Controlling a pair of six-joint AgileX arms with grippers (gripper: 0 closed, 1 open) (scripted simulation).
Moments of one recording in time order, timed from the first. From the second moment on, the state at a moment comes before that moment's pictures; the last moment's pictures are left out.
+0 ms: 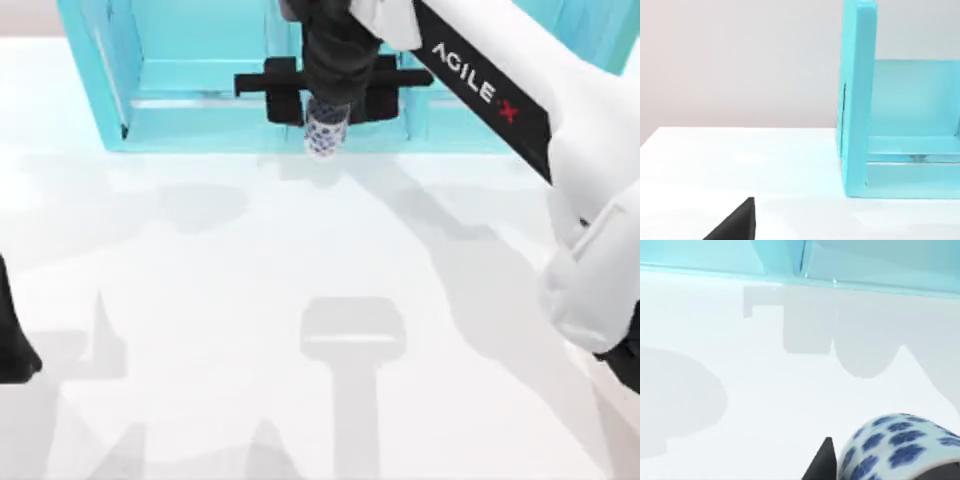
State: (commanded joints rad) left arm 0.00 0.00 0.00 0.00 0.00 0.00; right arm 0.62 2.67 2.81 -1.33 0.17 0.53
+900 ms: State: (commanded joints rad) left arm 0.00 0.00 0.00 0.00 0.00 0.00; right arm -0.24 1.59 1.38 -1.03 -0.07 -0.24
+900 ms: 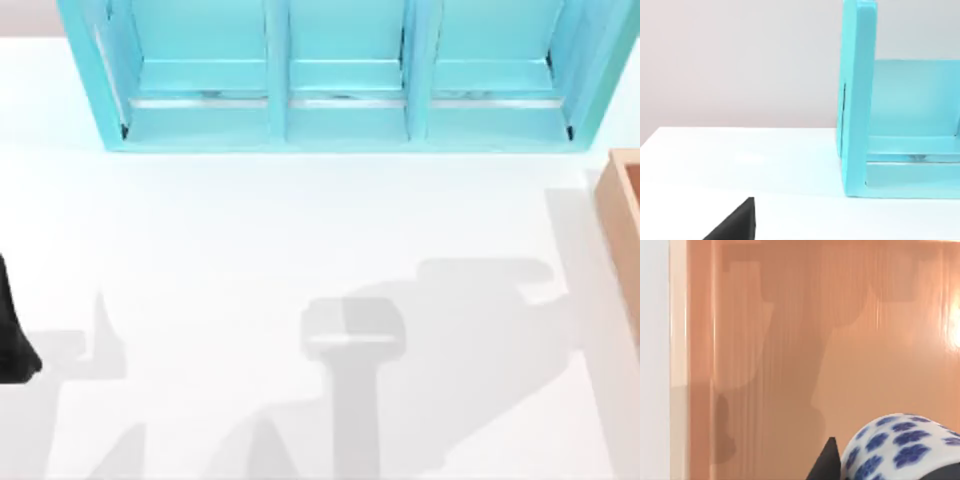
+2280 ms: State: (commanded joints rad) left arm 0.00 0.00 0.00 0.00 0.00 0.00; right arm -0.34 1.53 1.04 -0.74 -0.08 -0.32
